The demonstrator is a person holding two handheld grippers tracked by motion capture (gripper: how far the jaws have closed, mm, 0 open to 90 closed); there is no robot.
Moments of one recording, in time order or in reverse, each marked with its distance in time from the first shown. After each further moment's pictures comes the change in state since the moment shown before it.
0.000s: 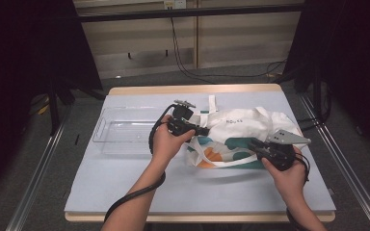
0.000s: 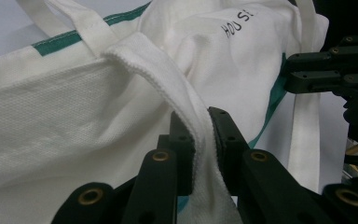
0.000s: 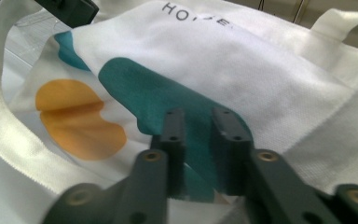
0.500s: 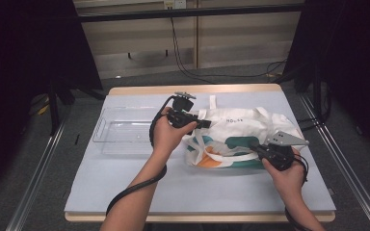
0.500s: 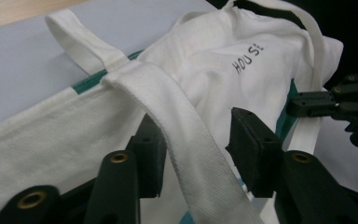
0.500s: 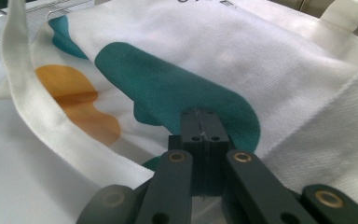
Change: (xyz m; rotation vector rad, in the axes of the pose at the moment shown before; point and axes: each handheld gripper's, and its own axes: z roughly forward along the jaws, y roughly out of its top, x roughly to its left) left arm 0.003 0.023 -0.009 -0.040 0.056 0.008; right arm -0.003 -0.009 0.006 0.004 0.002 -0.002
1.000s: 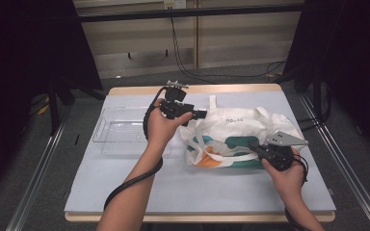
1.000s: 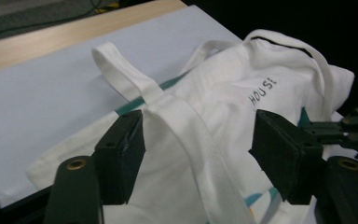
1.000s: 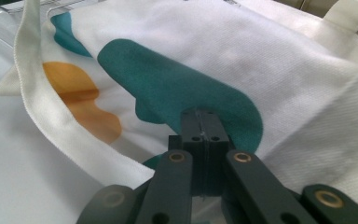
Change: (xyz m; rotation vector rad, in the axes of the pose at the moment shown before) left arm 0.009 0.017 -0.024 -0.064 0.084 -0.014; right arm 0.001 0.001 0.000 0.007 0.003 -0.012
